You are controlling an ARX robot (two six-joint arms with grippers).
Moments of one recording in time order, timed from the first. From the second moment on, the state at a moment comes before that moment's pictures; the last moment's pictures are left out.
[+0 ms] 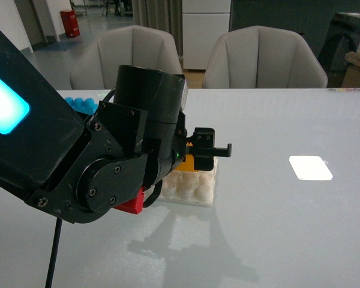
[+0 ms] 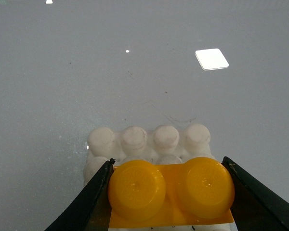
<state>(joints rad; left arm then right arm) -0.50 2.19 1.10 0.66 -0.25 -0.17 -0.01 0.00 0.01 0.00 0.00 0.00</state>
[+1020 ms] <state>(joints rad) -0.52 2.24 1.08 0.71 -0.27 -0.15 -0.01 0.00 0.01 0.00 0.00 0.00</state>
